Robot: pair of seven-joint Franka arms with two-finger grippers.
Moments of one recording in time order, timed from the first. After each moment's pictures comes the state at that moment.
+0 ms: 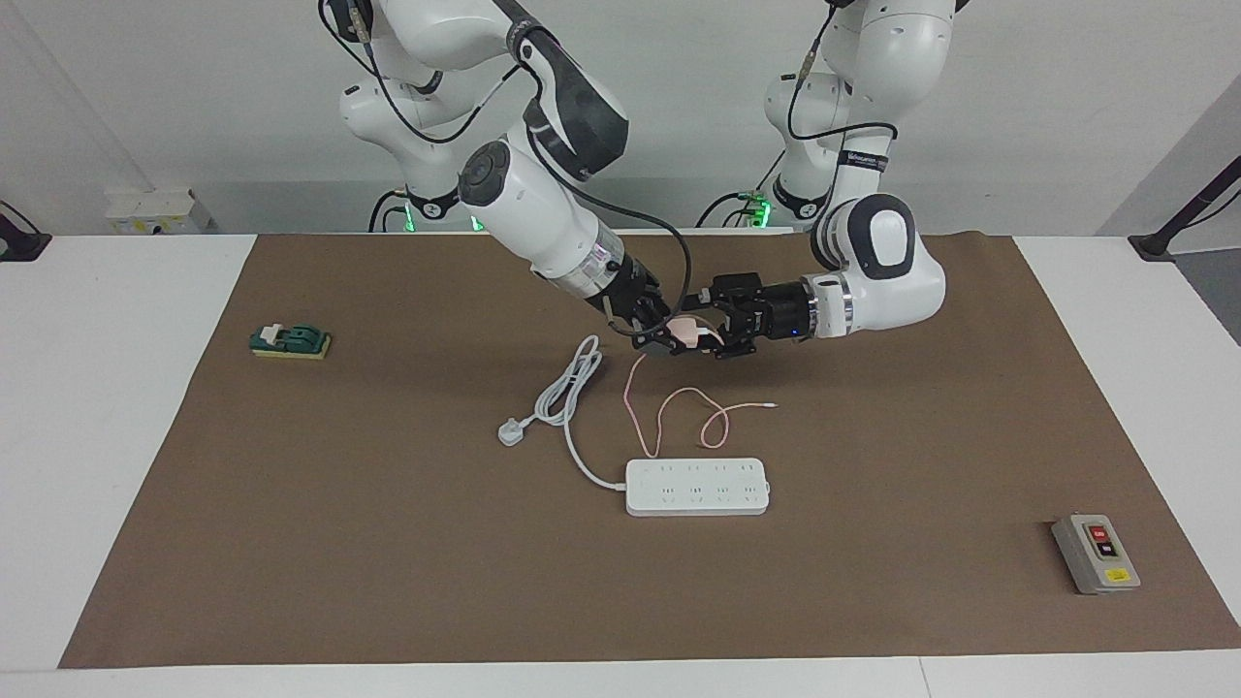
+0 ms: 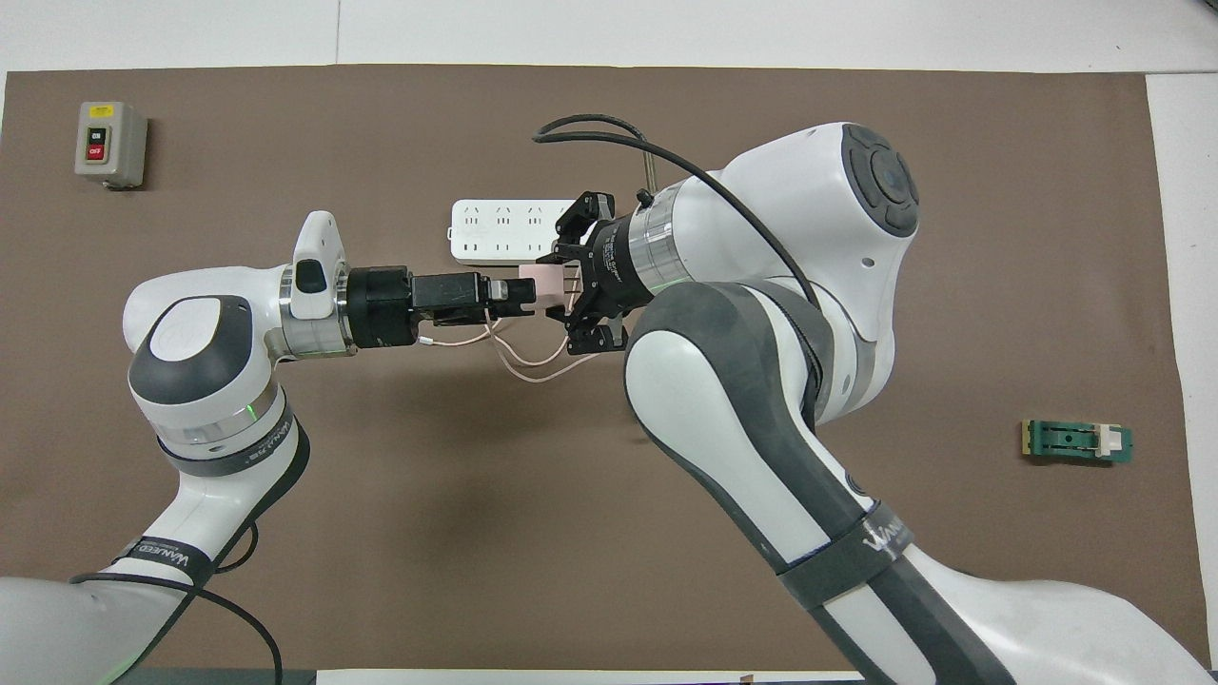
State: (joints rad) left arm -0.22 0.16 -0.06 -2.09 -1.64 1.86 0.73; right arm 0.46 0.31 0.04 -1.59 0.66 2.14 1.67
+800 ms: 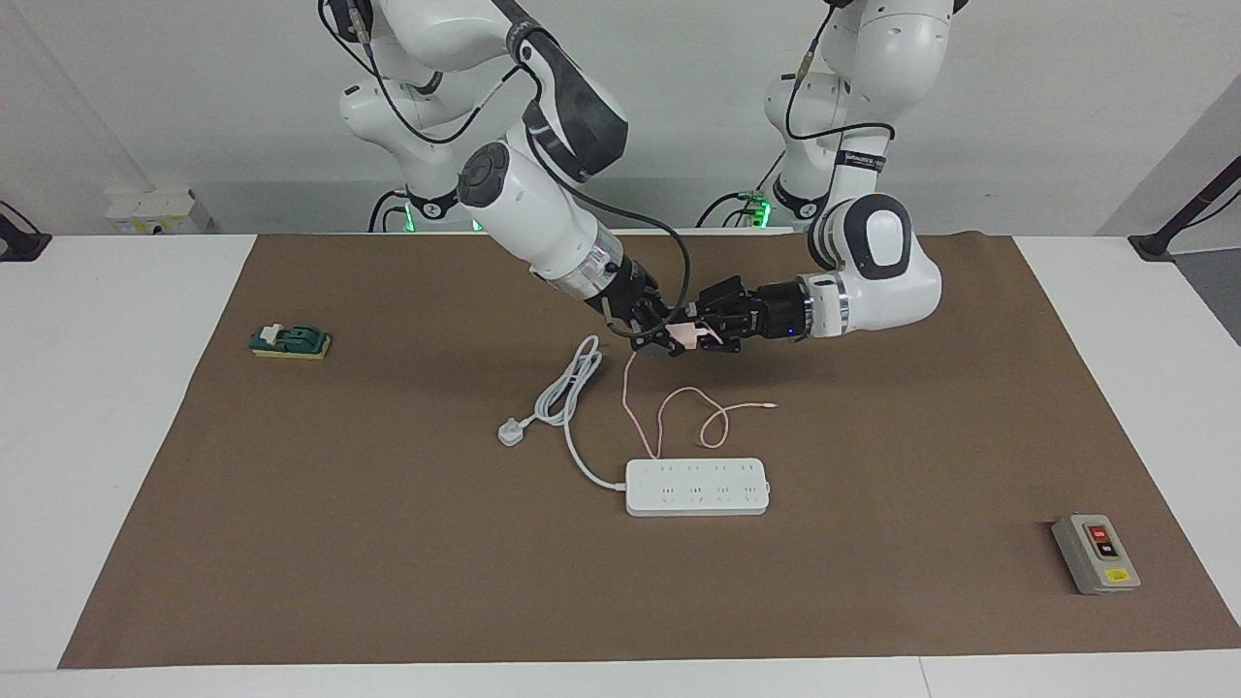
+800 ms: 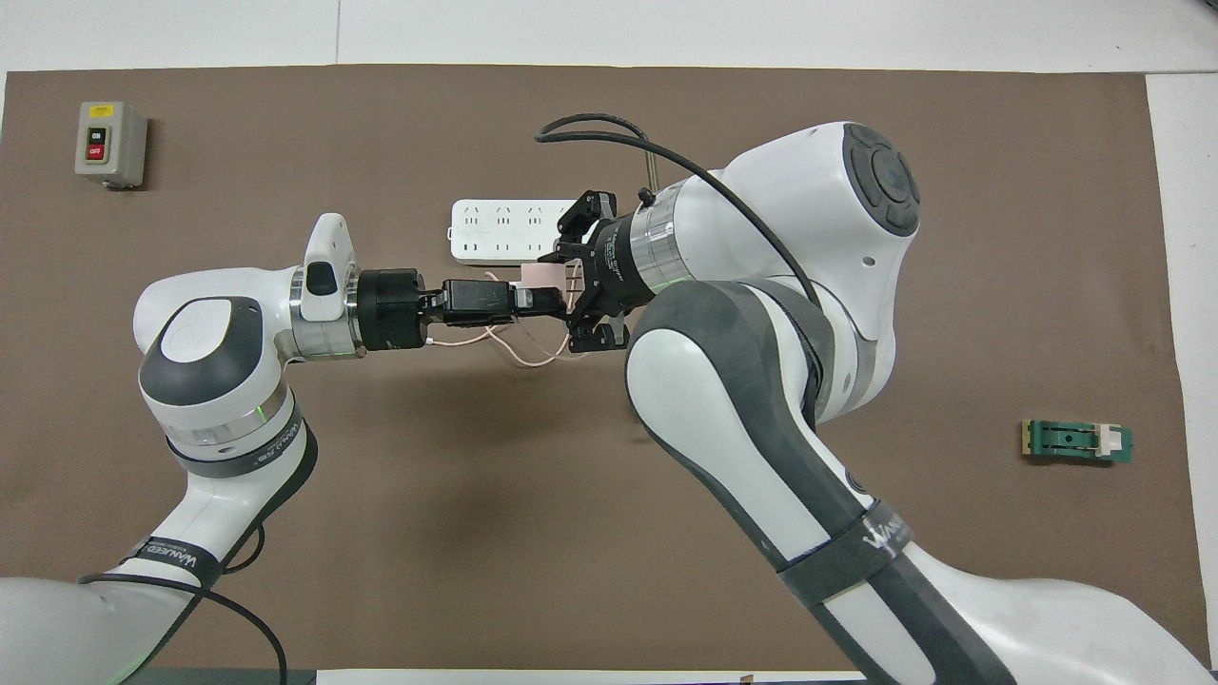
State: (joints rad) left arm -0.23 0.17 -0.06 -2.09 -1.65 1.86 0.73; right arm 0.46 0.31 0.04 -1.60 0.66 2.14 1.67
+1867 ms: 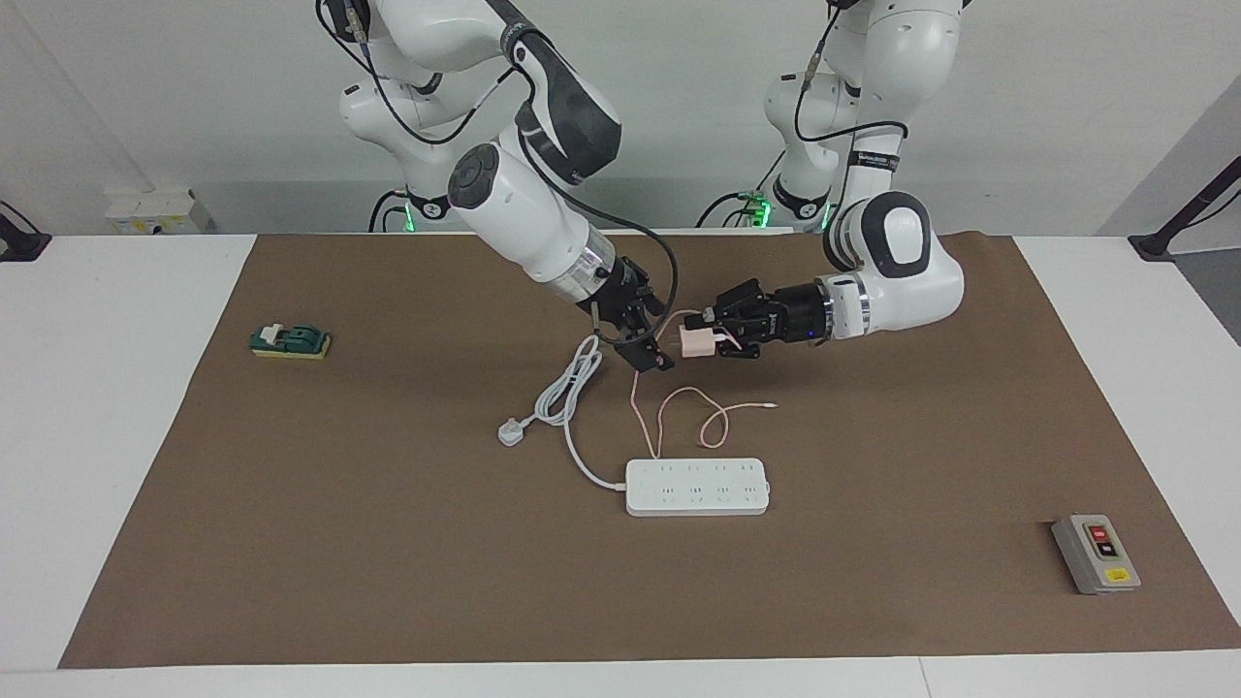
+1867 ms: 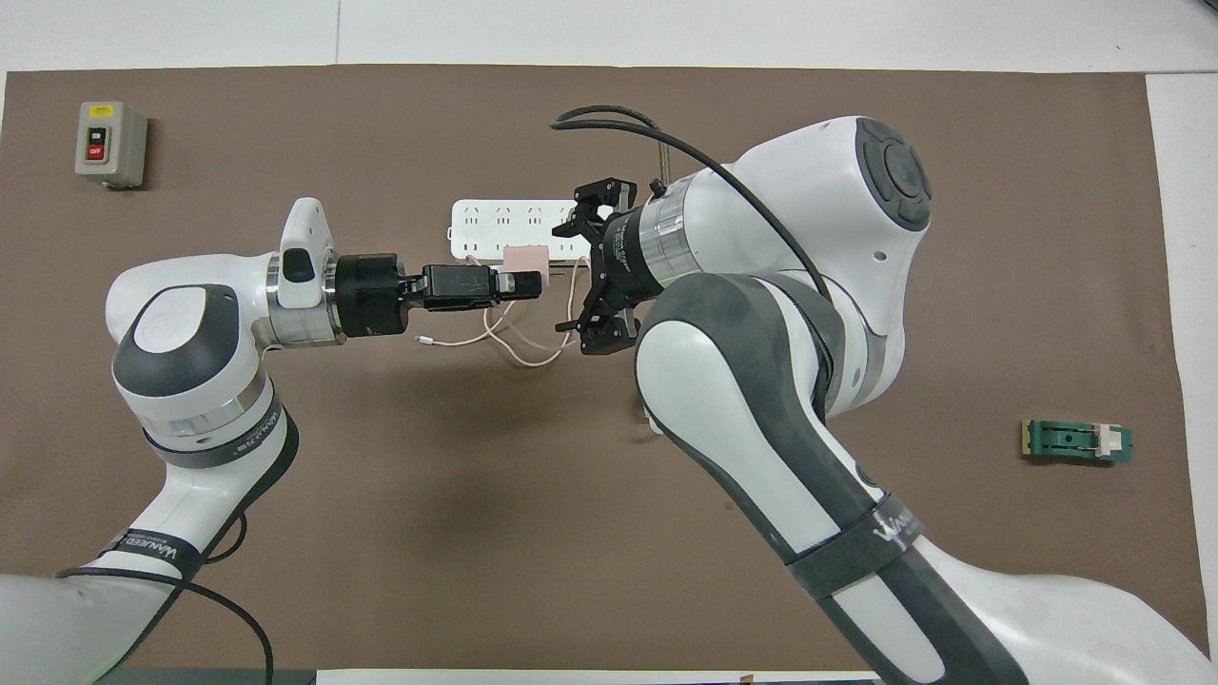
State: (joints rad) left arm -0.19 0.16 -0.04 -2.05 -1.59 1.86 0.75; right arm 0.44 0.31 0.03 -1.59 0.66 2.14 1.73
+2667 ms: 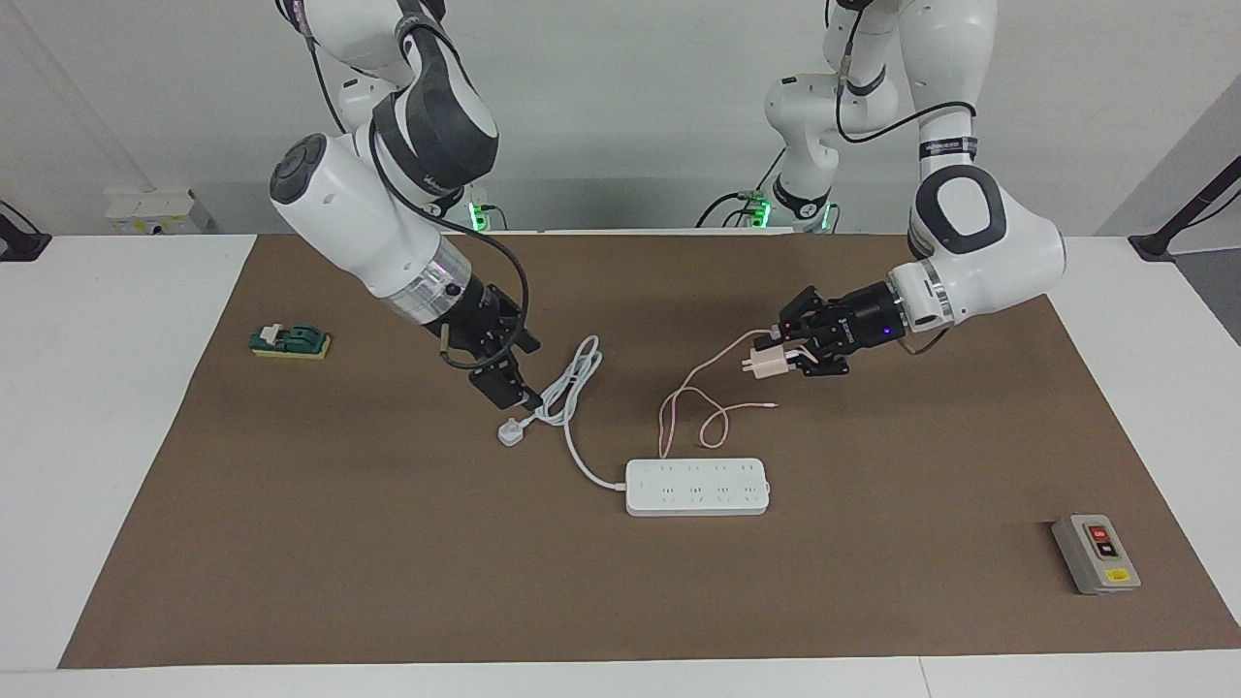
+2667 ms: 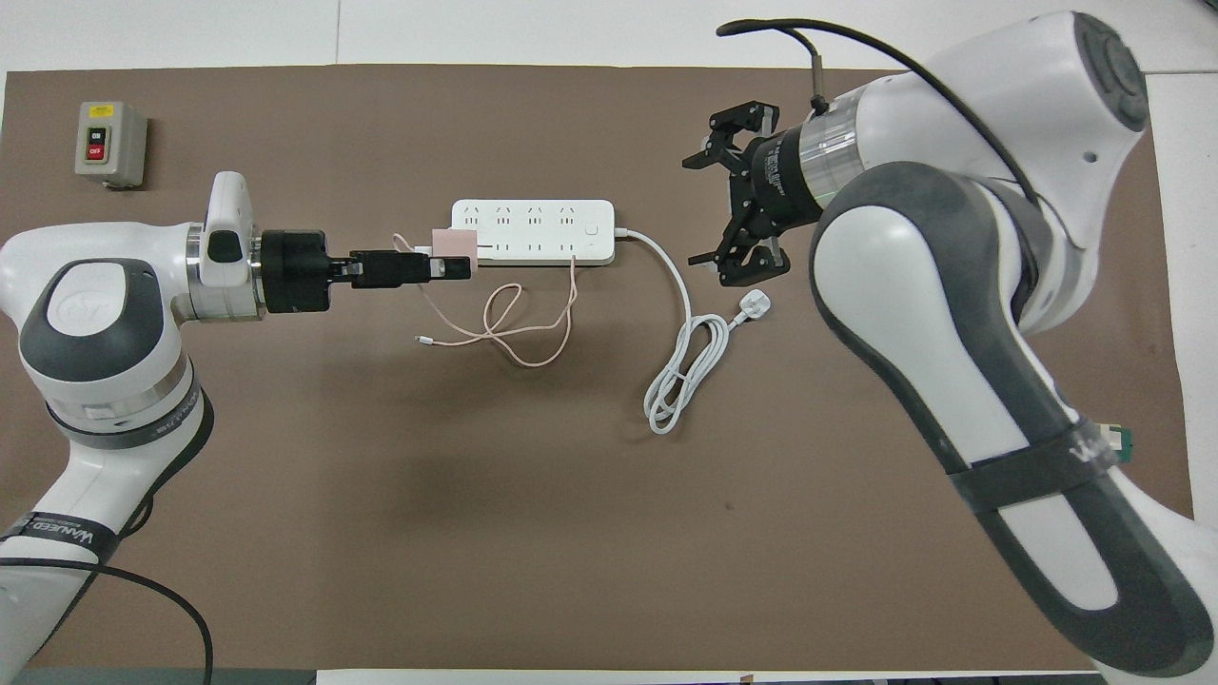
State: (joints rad) left arm -0.10 0.16 -0.03 -1.87 -1.04 1.90 0.76; right arm 0.19 0.30 0.03 -1.49 0.51 1.97 1.46
